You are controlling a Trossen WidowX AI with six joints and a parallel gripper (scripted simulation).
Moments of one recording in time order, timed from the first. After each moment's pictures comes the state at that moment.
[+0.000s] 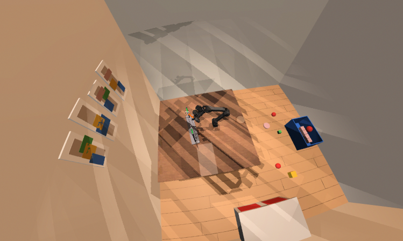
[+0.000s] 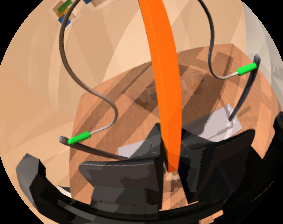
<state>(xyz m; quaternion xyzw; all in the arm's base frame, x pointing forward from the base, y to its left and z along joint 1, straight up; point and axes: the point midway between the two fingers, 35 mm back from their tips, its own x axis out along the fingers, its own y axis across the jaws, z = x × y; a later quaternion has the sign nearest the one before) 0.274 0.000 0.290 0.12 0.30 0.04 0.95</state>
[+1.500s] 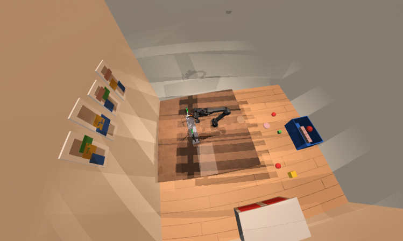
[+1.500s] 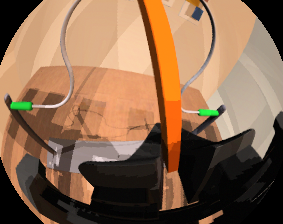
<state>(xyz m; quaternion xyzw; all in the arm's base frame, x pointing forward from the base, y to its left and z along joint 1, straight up) 0.278 -0.032 0.290 -0.22 0.25 -0.07 0.94</state>
